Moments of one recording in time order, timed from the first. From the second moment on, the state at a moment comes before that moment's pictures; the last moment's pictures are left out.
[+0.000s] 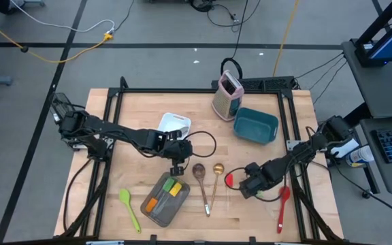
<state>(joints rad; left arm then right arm) -0.13 1.64 1.21 -0.61 -0.17 -0.13 0.53 1.56 0.78 -0.68 -0.13 1.64</state>
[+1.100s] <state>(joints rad) -0.18 1.60 1.21 -0.73 -0.16 -0.22 0.49 1.32 0.71 -0.54 0.18 1.33</state>
